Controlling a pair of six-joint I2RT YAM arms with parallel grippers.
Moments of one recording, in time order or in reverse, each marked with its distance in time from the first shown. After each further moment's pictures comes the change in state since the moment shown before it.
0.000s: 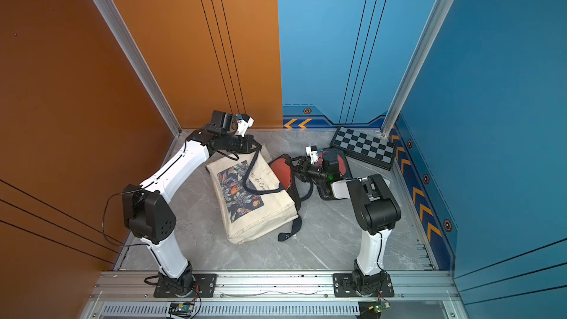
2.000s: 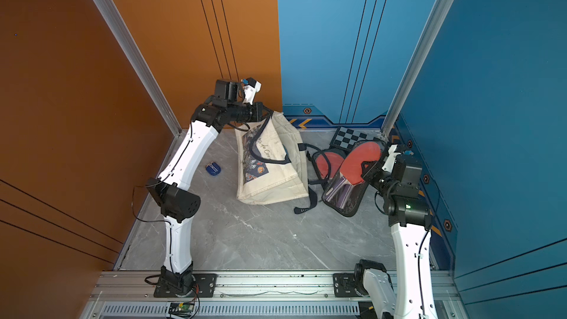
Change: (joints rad) left arm -0.046 0.319 0.758 -0.152 -0.033 -0.068; right arm -0.499 -1.056 0.175 -1.522 0.558 -0.626
